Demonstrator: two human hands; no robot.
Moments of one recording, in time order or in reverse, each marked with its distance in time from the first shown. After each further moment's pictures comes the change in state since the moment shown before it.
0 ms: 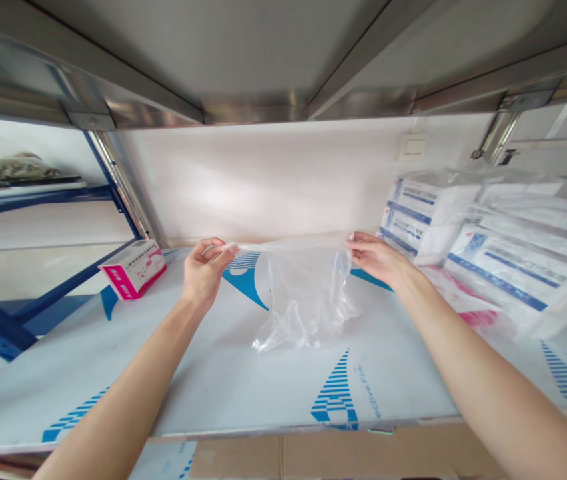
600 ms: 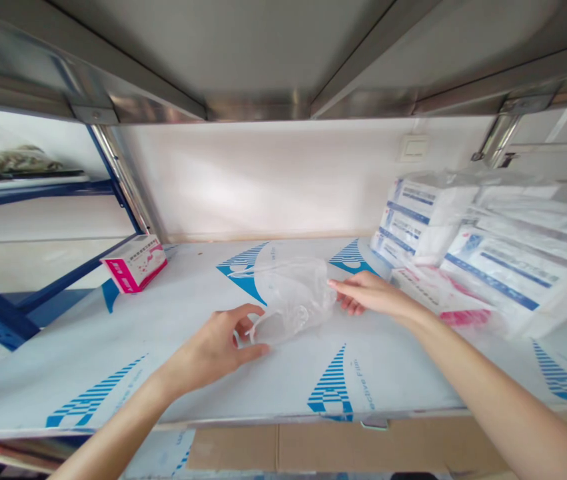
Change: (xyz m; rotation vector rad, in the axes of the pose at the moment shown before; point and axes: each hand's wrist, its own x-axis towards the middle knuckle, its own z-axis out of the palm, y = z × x) left_hand -0.102 0.039 -0.014 0.995 -0.754 -0.205; right_hand -0.071 0.008 0.028 -0.748 -0.183 0.277
